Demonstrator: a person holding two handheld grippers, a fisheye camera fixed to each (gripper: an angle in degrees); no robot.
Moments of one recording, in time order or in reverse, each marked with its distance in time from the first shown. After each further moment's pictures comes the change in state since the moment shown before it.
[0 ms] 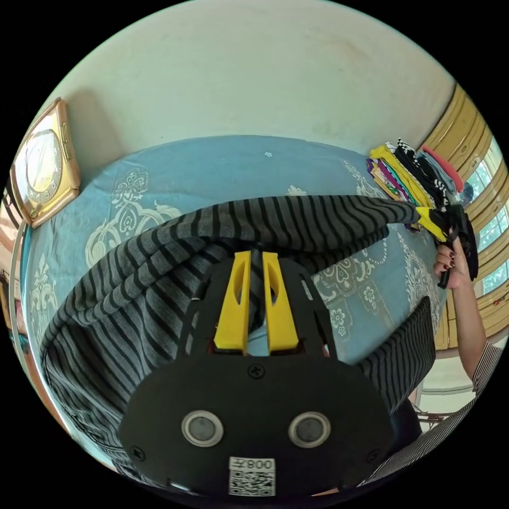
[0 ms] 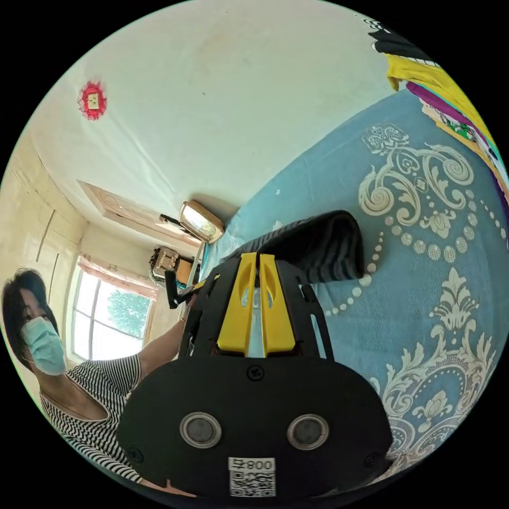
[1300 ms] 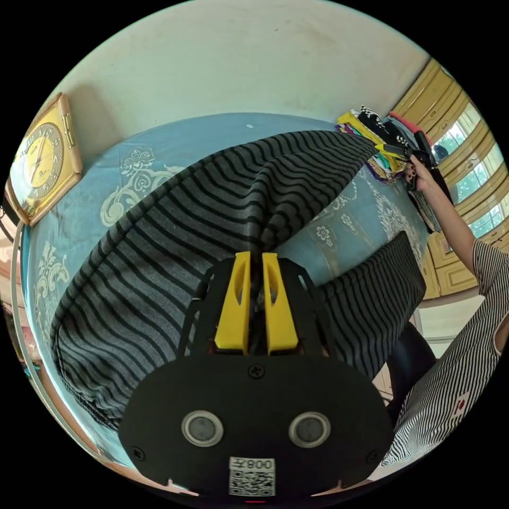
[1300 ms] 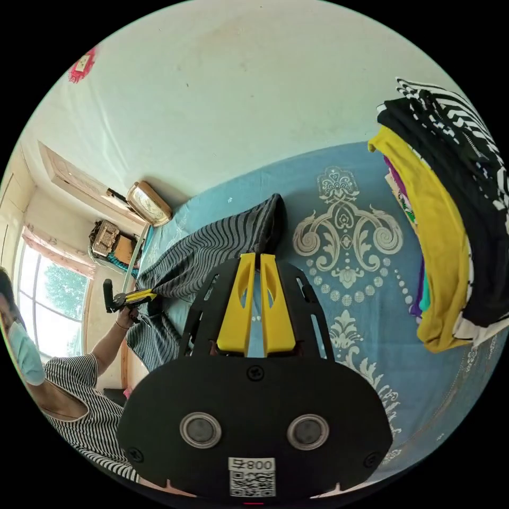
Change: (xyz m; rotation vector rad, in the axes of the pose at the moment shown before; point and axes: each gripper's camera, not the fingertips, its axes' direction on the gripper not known) left arm -0.091 0.198 0.046 -0.089 0.148 0.182; right arm -0.034 -0.136 0.038 -0.114 0.432 -0.117
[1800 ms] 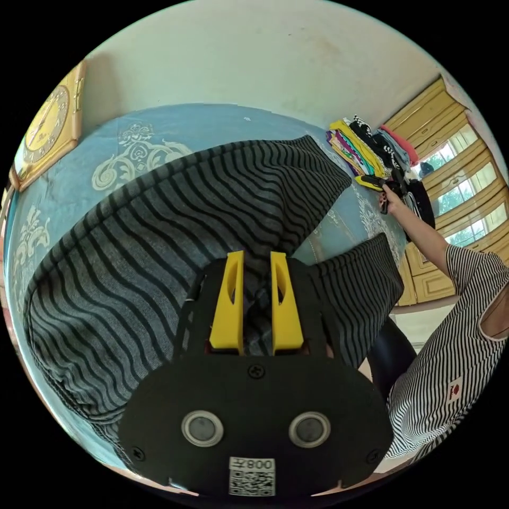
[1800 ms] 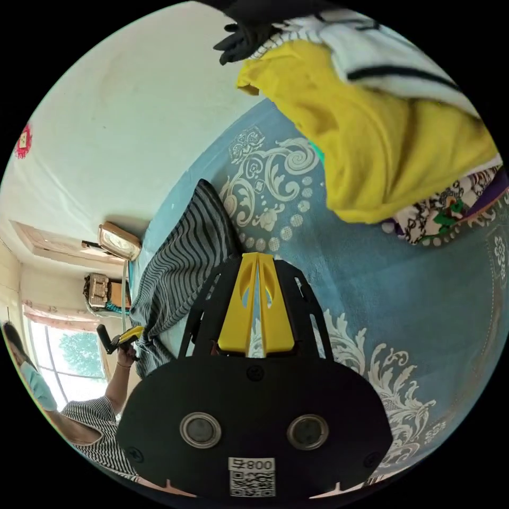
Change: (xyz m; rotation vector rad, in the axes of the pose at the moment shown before) left arm -0.049 0.071 -0.003 0.069 0.074 -0.128; right arm 0.047 0.043 0.043 0.041 -0.003 0.309
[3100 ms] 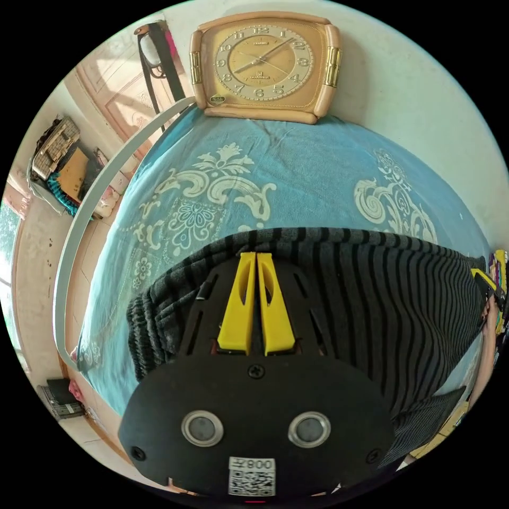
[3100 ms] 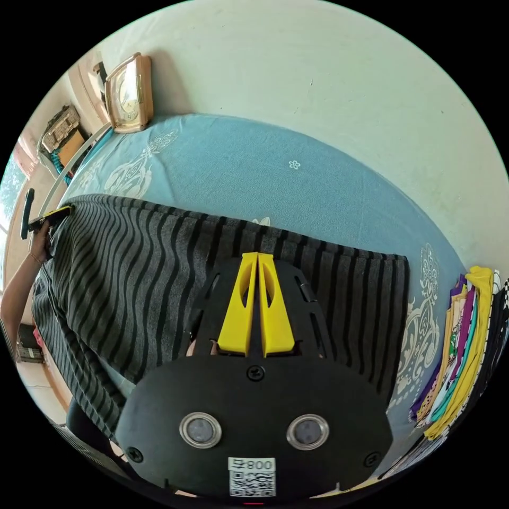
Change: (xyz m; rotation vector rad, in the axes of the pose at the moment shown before) left arm -0.184 -0.020 -0.110 0.028 -0.668 -0.583; right arm -0.391 0.057 0.263 -0.171 0.446 -0.729
